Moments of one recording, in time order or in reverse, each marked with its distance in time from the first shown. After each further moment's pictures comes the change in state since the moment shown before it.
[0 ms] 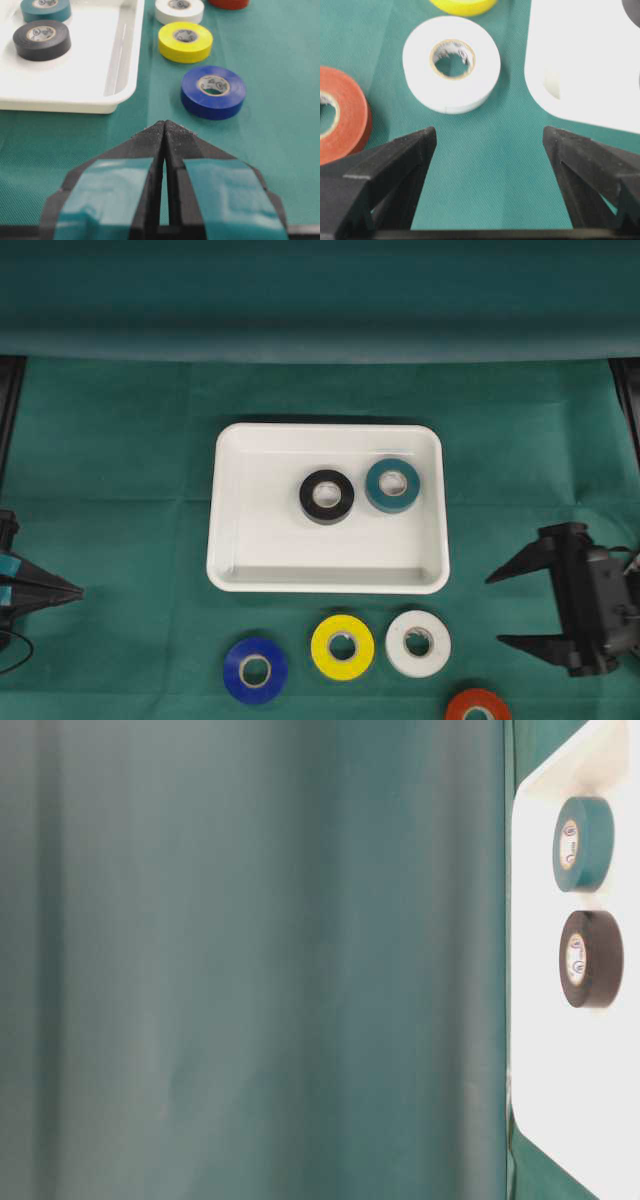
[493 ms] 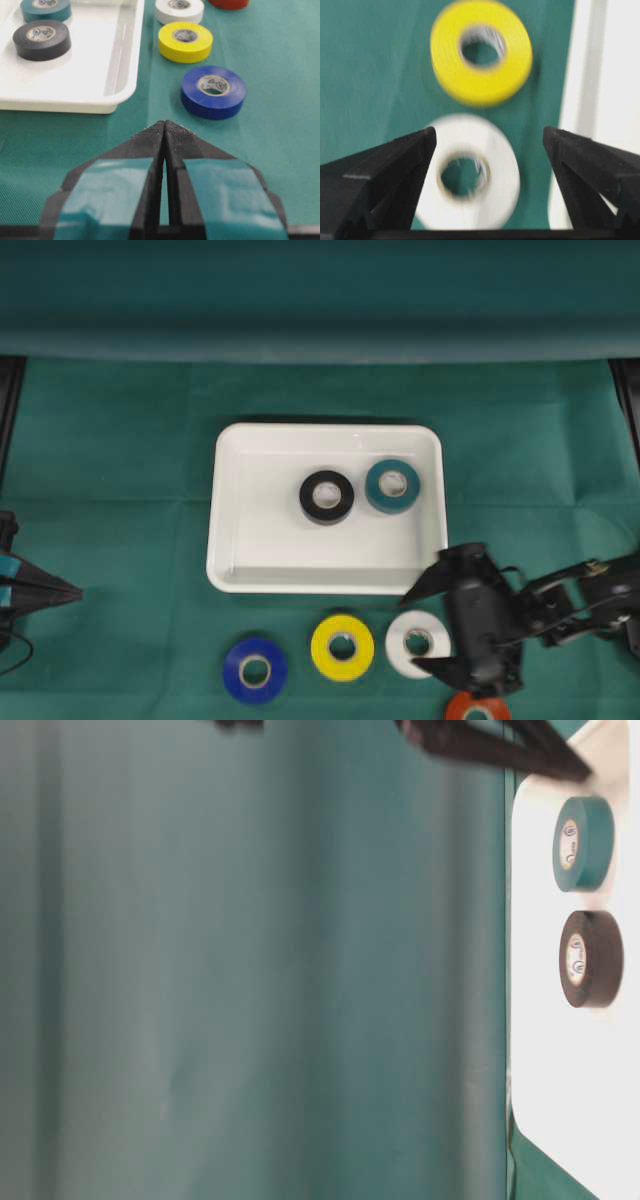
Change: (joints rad) left arm 0.000 0.000 -0.002 -0.002 -0.002 0.000; right arm 0.055 0.465 -0.374 0.000 -0.012 -0.002
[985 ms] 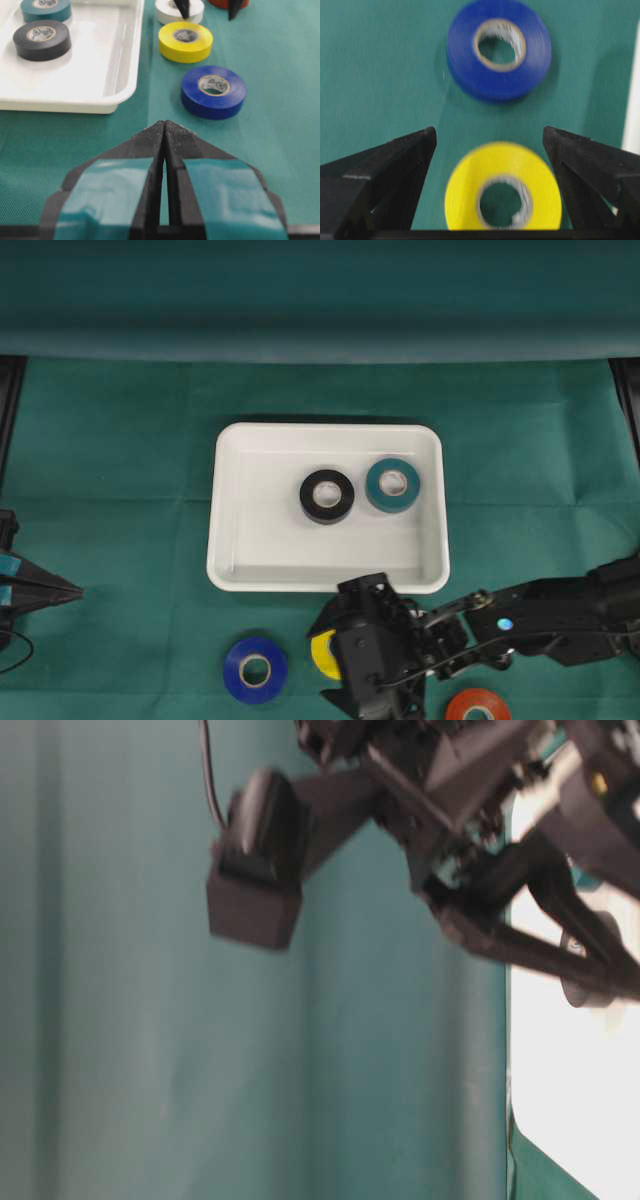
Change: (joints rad) left arm 0.000 0.000 0.000 0.002 0.002 0.002; right arm 0.044 0.287 -0.318 0.000 0.005 0.000
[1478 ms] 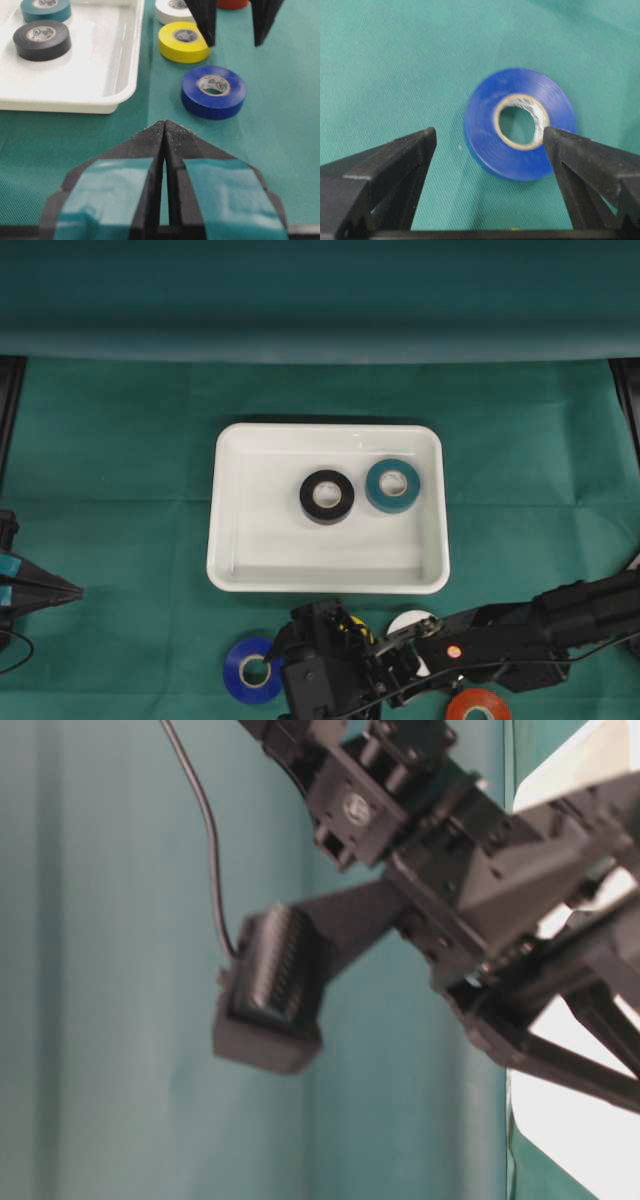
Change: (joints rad) left arm 0.000 0.000 0.000 0.000 0.000 0.000; right arm 0.040 0.133 -0.170 0.000 0.029 0.000
